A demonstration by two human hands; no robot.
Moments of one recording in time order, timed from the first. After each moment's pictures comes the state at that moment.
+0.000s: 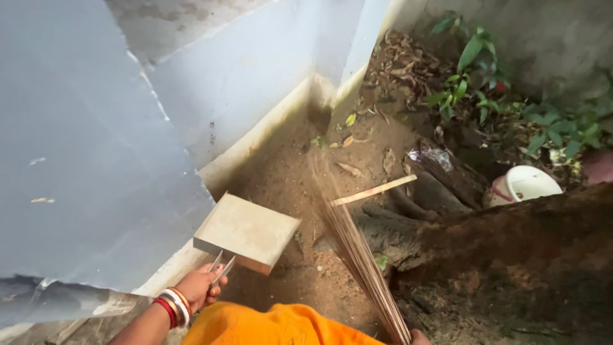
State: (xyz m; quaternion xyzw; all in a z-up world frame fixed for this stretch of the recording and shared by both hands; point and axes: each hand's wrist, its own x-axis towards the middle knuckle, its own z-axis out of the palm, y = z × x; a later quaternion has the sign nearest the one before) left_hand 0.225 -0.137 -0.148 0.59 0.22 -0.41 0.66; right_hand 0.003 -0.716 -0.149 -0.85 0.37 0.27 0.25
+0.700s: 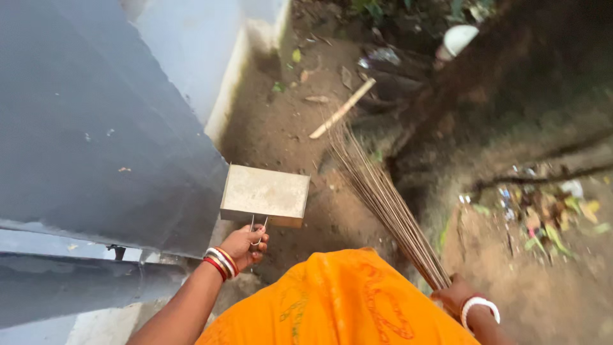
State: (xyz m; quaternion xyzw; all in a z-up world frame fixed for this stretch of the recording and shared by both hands) left_hand 0.150 -0.027 -0.027 0.51 0.12 -0.57 0.63; right_hand -0.294 -0.423 -0.067 -0.75 0.56 0.24 0.27
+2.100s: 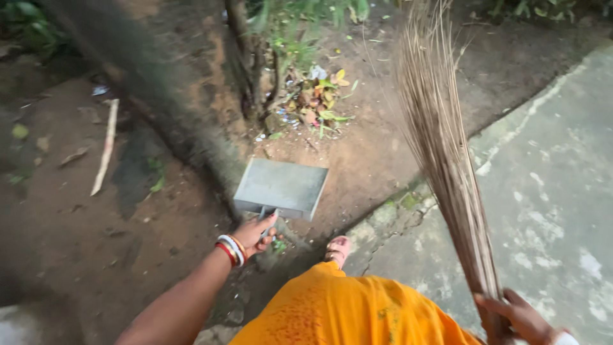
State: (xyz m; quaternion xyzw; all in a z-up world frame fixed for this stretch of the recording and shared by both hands) left_hand -0.476 -0.453 -0.053 0.53 -0.20 -0.77 0.30; right_hand -1.143 -0.332 -0.015 -0.21 0.80 -0.17 0.53
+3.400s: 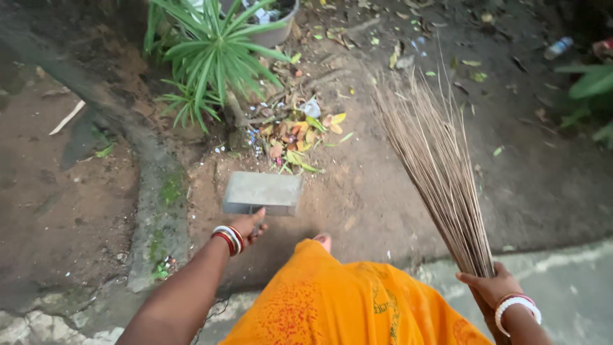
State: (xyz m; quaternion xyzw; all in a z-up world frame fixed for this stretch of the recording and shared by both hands) left_hand -0.893 -0.917 -0.218 0.67 -0.01 -0.63 0.40; right_hand -1.522 -1.137 -0.061 -0.58 0.76 0.07 0.30
